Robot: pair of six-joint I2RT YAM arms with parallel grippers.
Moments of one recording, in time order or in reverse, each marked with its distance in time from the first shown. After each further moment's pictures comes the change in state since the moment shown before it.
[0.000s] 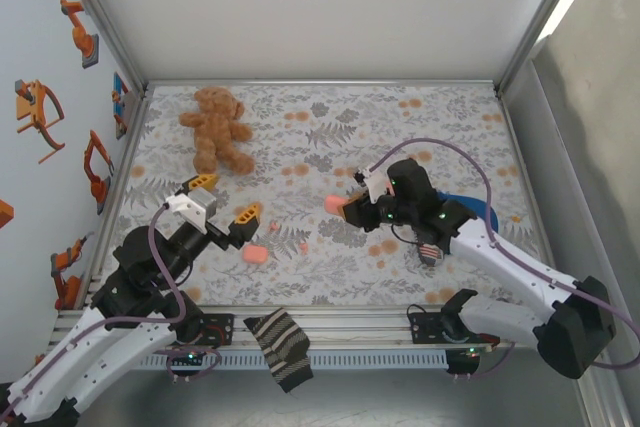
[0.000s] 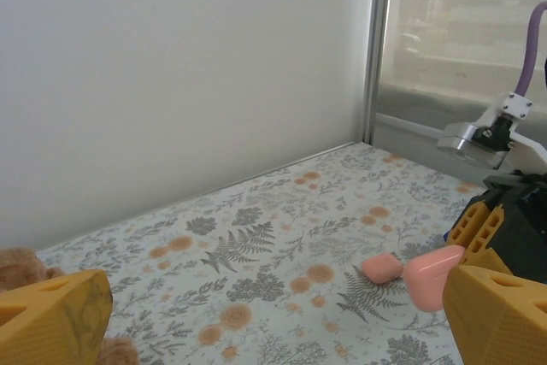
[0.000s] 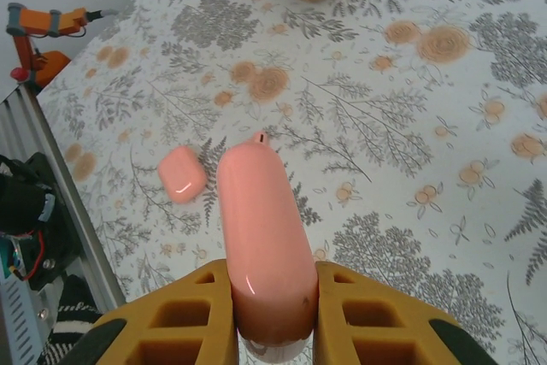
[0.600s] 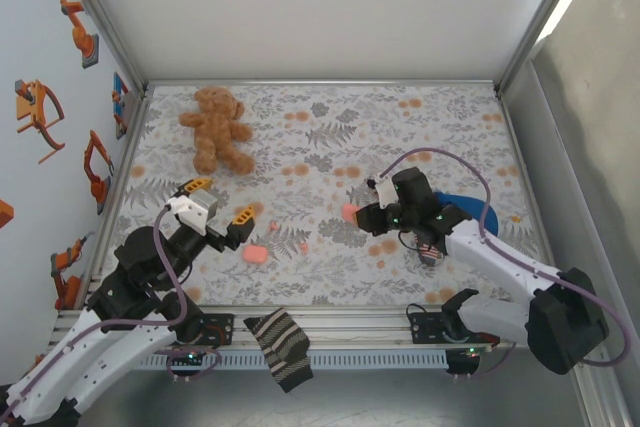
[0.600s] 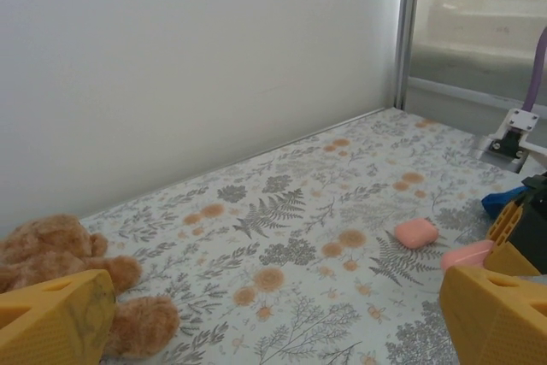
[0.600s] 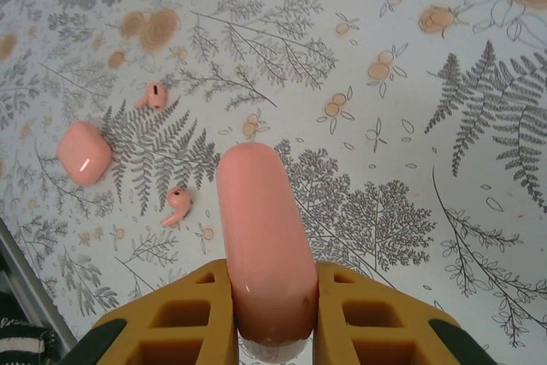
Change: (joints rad) left arm 0.000 -0.003 0.025 -0.113 -0.068 0.046; right arm -0.097 0.086 -0.116 0.036 0.020 0.070
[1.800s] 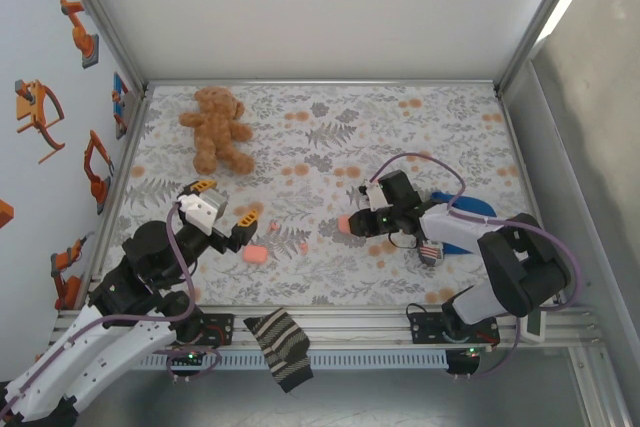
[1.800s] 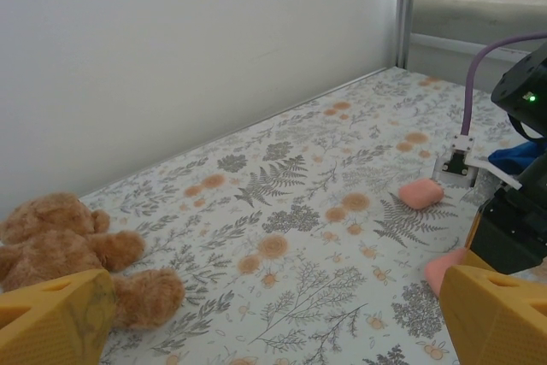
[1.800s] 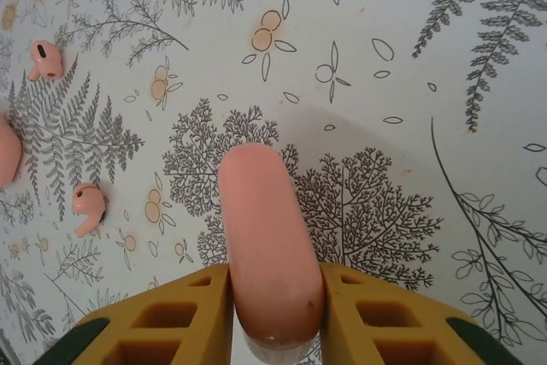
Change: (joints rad) left arm 0.000 0.040 0.015 -0.062 0.005 0.026; right arm -0.038 0.314 -0.011 0.156 -0.073 0.054
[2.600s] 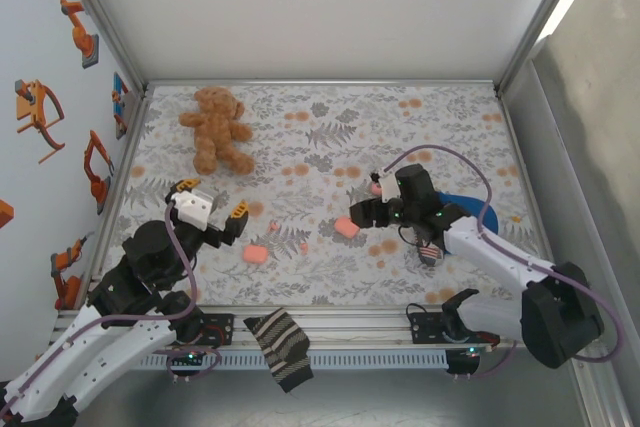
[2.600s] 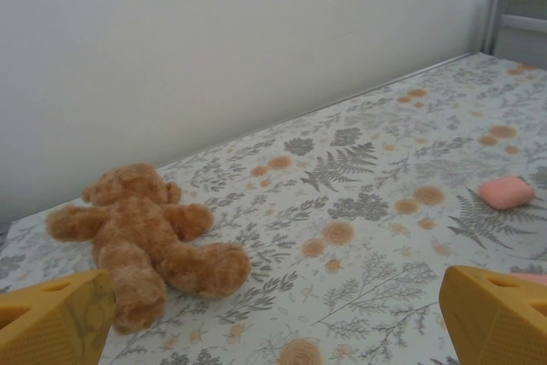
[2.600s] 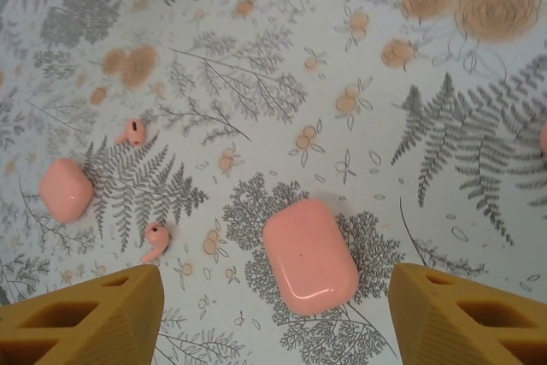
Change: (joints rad) left arm 0.000 0.000 0.010 -0.031 -0.211 0.003; right arm -0.005 -0.323 0.004 -0.079 0.081 -0.047
